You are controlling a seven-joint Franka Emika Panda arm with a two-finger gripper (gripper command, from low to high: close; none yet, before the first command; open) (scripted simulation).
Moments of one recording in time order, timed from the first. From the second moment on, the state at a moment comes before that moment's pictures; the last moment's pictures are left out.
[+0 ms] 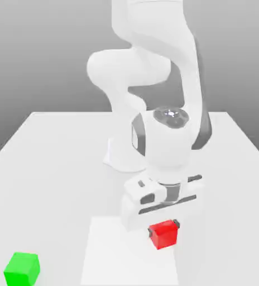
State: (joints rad) arm 0.19 0.24 0.01 -2.74 -0.02 2.97 0.62
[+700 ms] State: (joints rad) arm -0.16 0.20 -0.18 -2.38 0.07 2.57 0.47
